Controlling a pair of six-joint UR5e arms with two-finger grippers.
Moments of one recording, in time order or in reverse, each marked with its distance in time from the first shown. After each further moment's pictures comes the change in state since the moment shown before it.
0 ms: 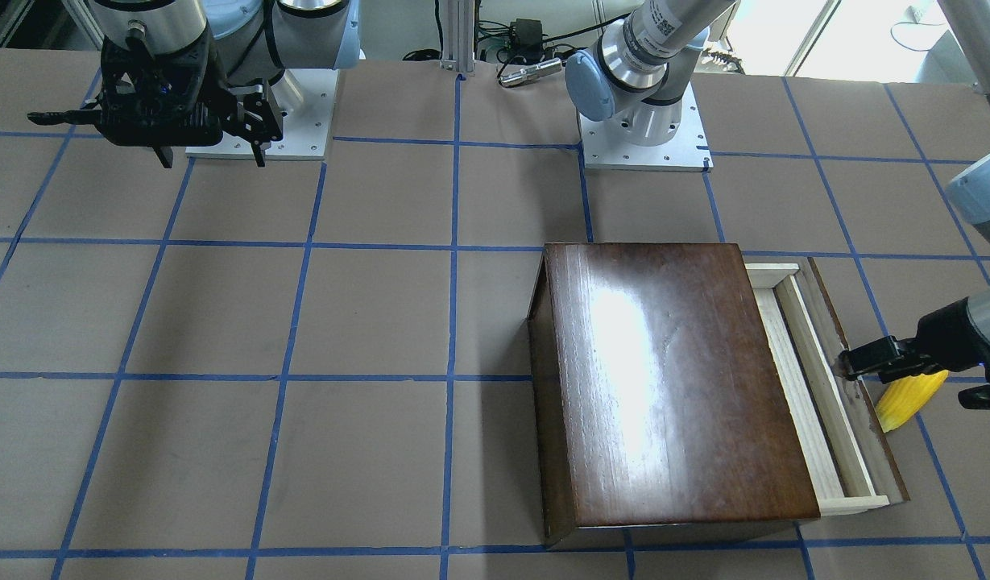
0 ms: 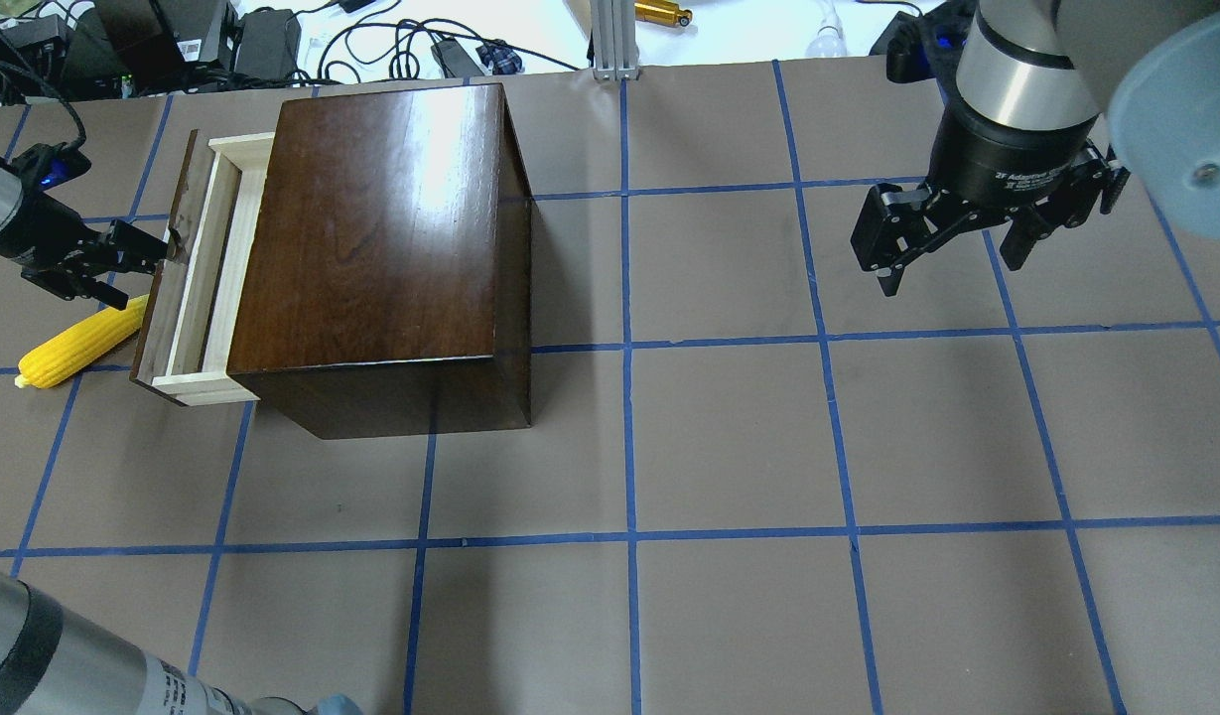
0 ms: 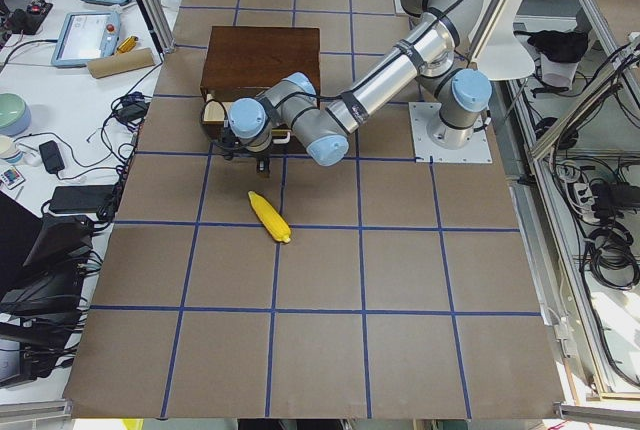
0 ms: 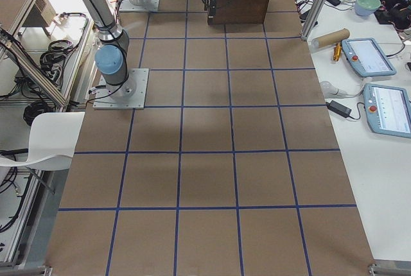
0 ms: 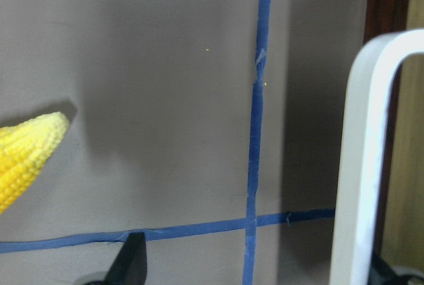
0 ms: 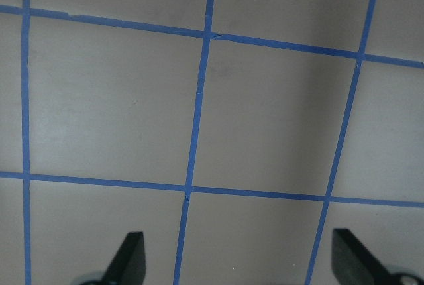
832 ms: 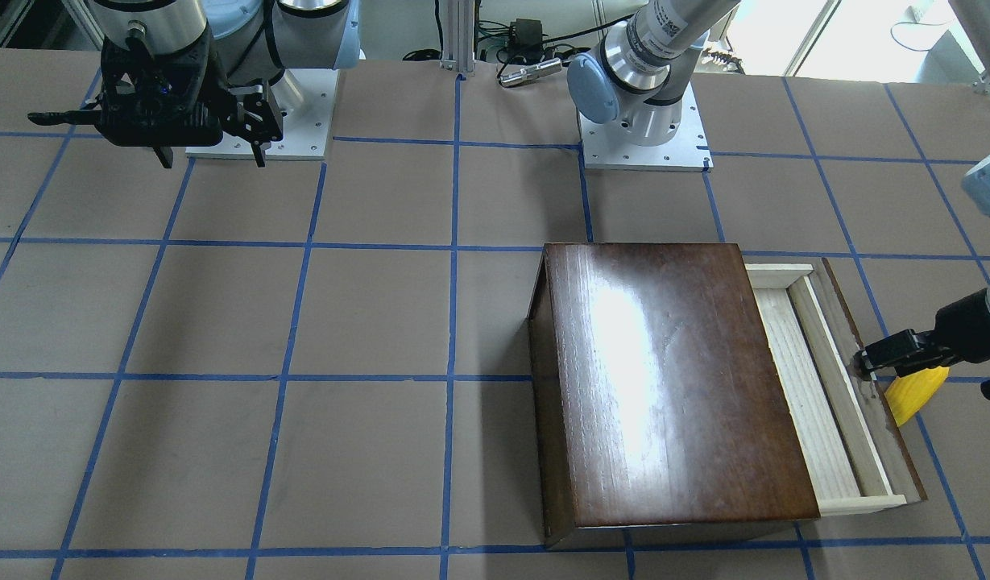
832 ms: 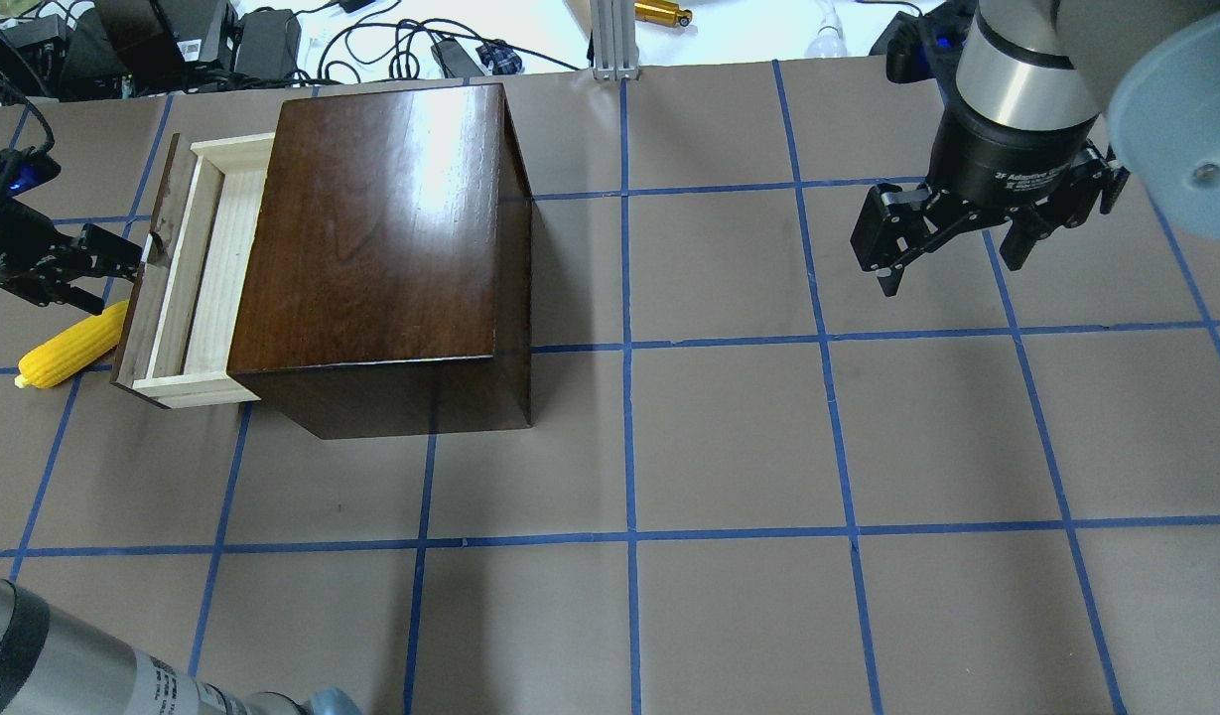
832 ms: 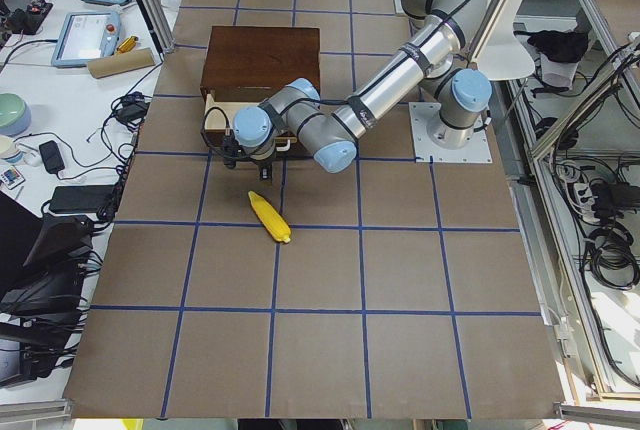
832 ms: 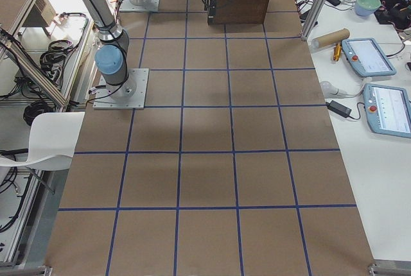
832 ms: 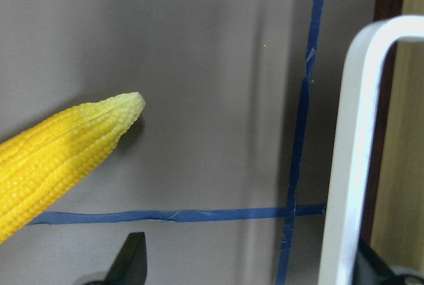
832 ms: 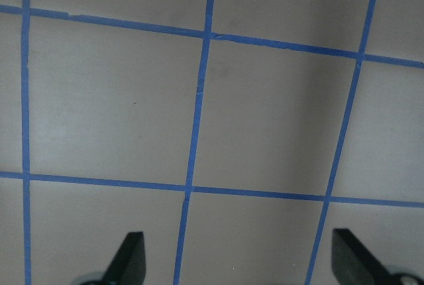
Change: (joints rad) left arm 0.037 0.009 0.003 -0.001 -0.001 0.011; right arm 0.000 0.001 0.000 0.000 0.000 0.000
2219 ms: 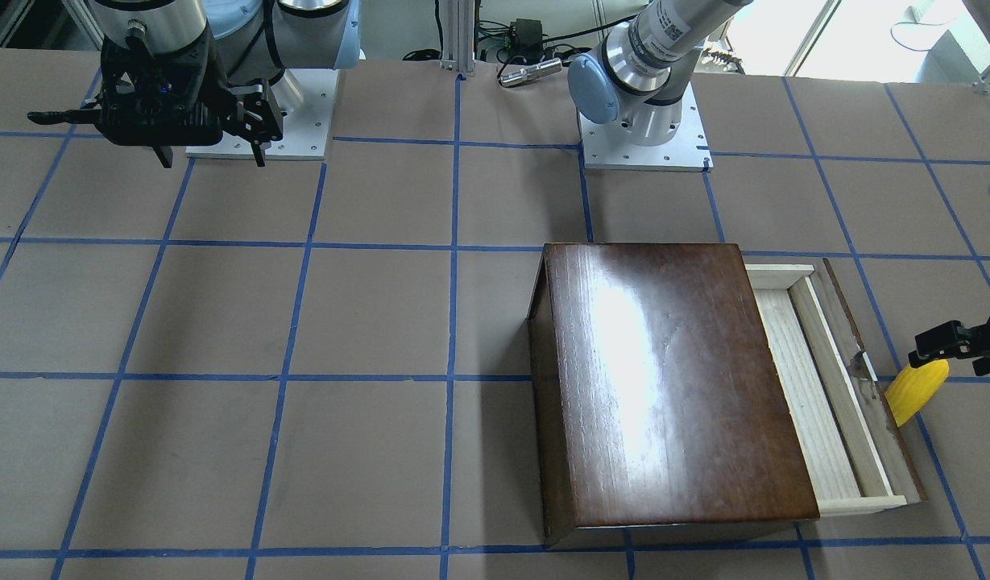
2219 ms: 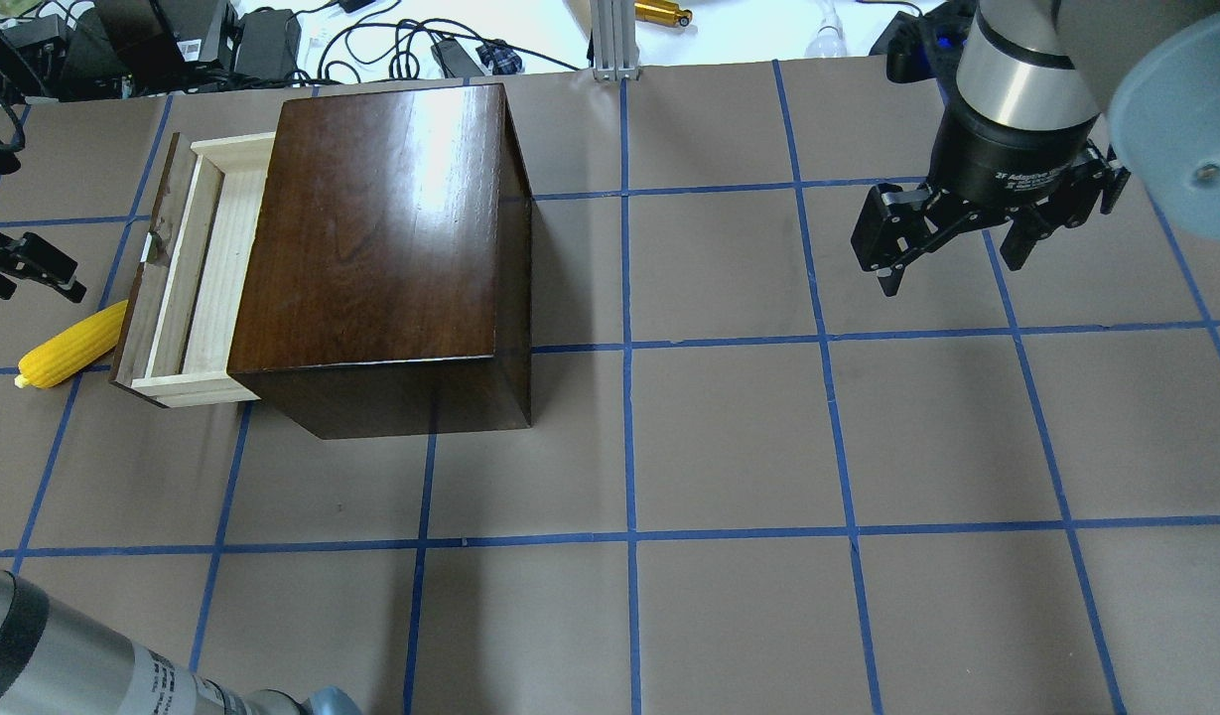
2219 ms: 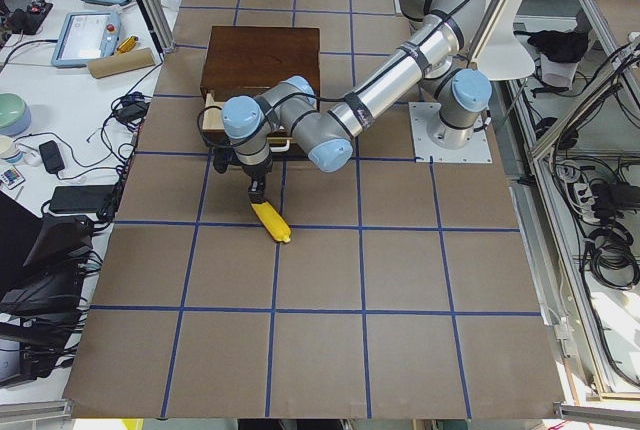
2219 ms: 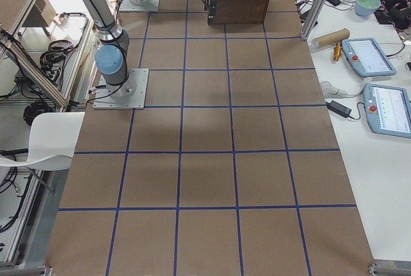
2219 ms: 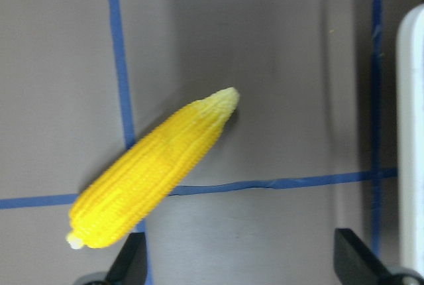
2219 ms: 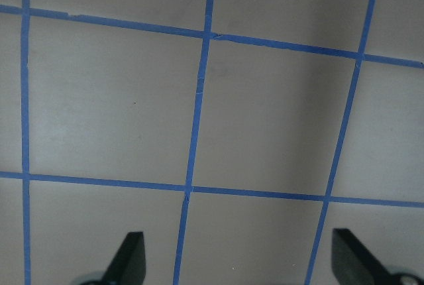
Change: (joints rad) left arm 0.005 -0.044 0.079 0.086 0.265 0.239; right arm 0.000 0.000 0.000 0.000 -0.001 0.000
